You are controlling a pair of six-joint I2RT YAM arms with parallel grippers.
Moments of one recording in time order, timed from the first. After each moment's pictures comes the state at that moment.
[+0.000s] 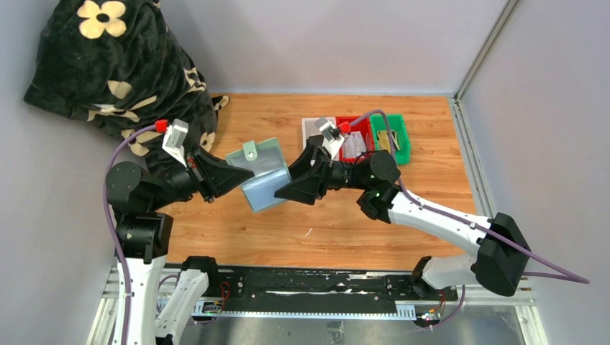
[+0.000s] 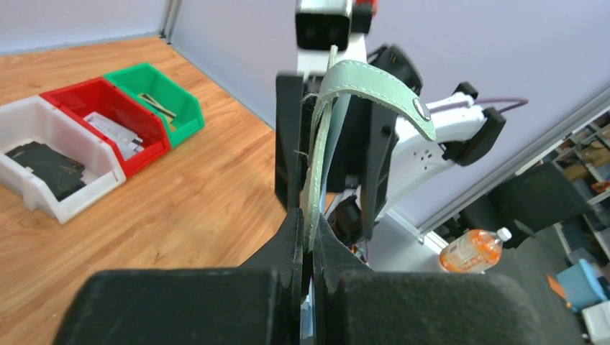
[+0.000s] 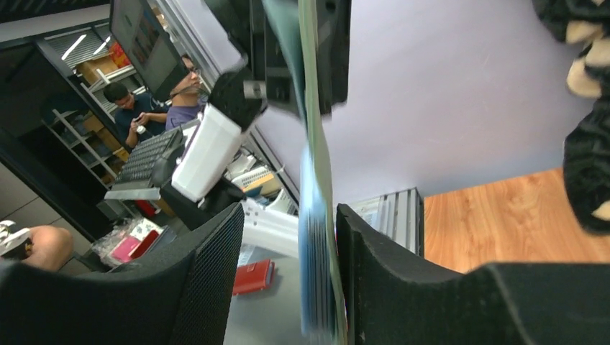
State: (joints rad) left arm -0.05 0.62 1.05 -0.24 1.05 -0.68; right arm 0.93 1.30 0.96 0.86 -0.71 0.84
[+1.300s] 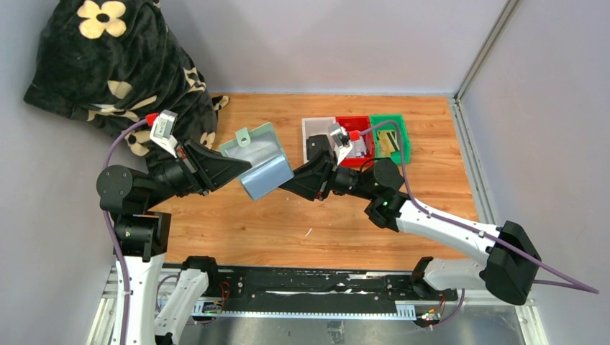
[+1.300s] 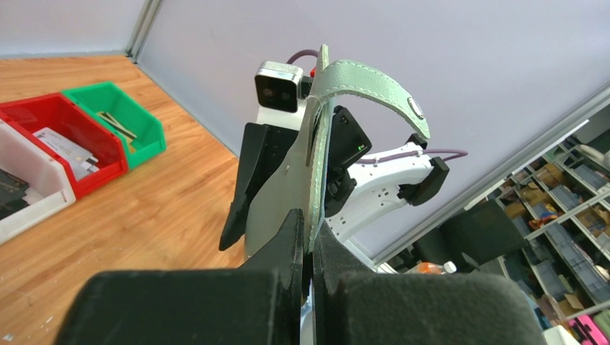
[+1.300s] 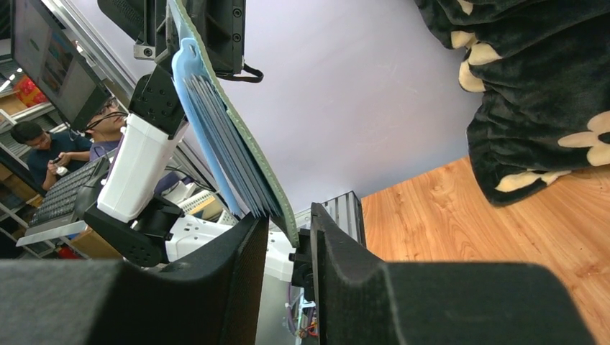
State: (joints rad) left arm -0.05 0.65 1.09 -0.07 1.01 -0.97; right arm 0.93 1.21 0.81 0.80 -0.51 0.72
